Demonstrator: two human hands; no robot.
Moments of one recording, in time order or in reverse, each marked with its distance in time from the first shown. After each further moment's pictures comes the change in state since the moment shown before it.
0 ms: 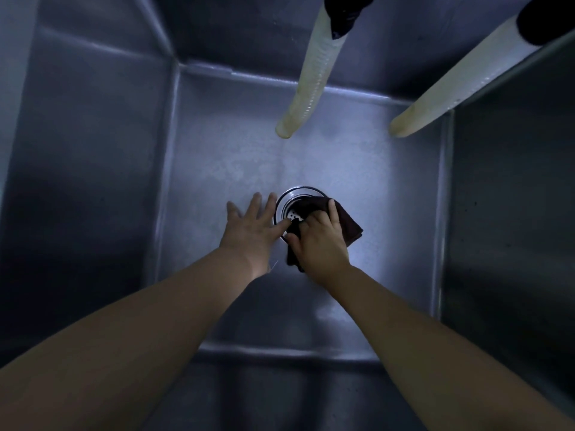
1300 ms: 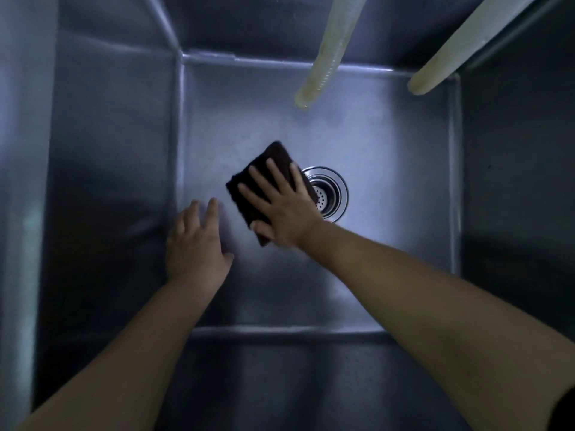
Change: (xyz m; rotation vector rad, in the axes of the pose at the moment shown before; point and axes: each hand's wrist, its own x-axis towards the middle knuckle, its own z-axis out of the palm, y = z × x) left_hand -0.076 -0.057 0.060 -0.442 0.309 -0.448; right_hand 0.046 -0.059 0.007 -0.162 -0.035 -0.282
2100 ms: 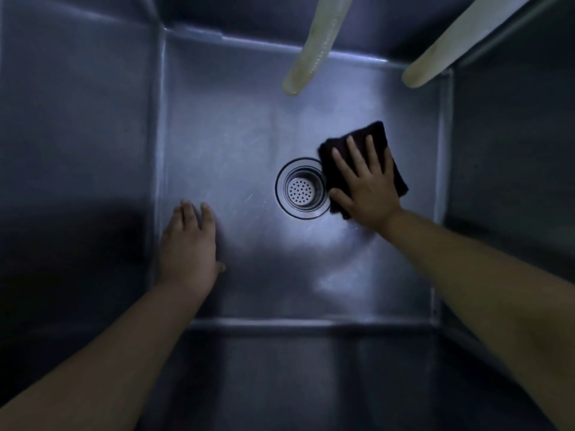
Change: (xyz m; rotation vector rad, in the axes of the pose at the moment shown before) left_hand -0.006 0.015 0.014 0.241 -0.191 0.037; right_hand -0.081 0.125 0.006 0.025 0.073 0.357
